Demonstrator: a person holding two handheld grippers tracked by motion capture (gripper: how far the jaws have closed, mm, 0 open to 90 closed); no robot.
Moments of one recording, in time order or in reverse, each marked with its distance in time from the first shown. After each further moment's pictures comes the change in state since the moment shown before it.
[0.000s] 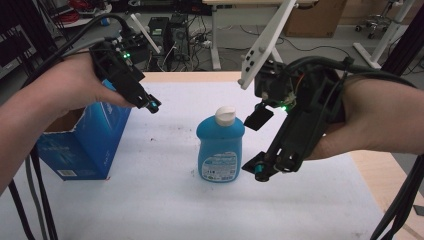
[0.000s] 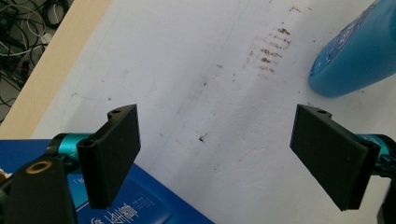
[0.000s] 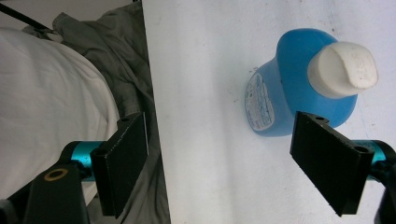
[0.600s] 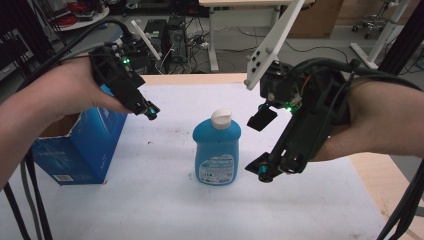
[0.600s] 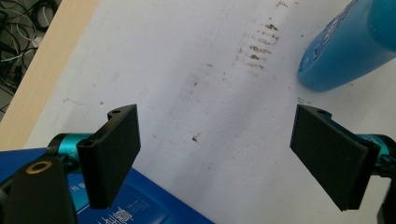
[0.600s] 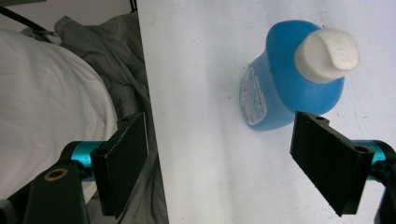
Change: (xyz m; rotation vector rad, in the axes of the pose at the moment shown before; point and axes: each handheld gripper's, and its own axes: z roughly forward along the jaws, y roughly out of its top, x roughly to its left) left arm -0.006 0.006 0.000 0.025 -0.031 0.049; right arm -0.003 -0.010 -0.006 -0.021 -0.016 0.017
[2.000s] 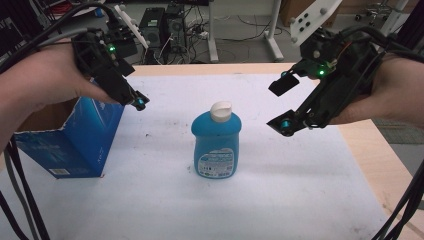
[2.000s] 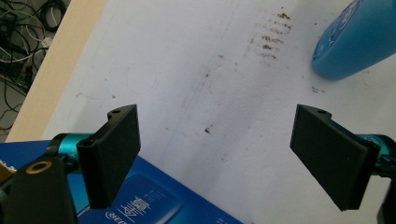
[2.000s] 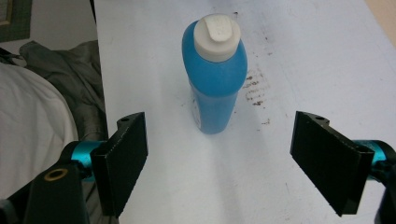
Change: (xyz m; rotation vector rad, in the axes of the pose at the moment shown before) left arm 0.008 -0.009 -0.003 0.003 0.023 0.018; right arm -0.055 -0.040 -0.012 -0.152 -0.057 0.041
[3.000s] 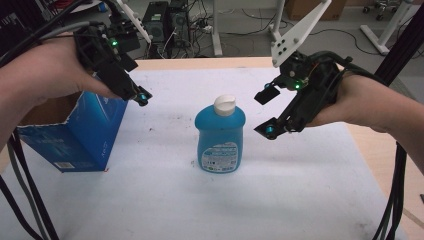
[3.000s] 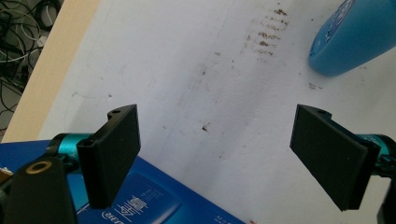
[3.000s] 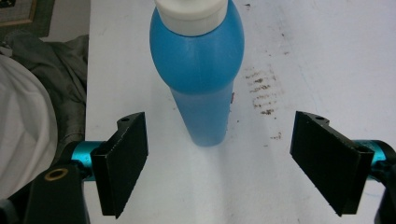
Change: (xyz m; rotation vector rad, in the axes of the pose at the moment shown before) left arm -0.001 0.000 0.001 0.015 -0.012 0.012; right arm -0.030 -0.021 0.058 -0.036 0.091 -0.038
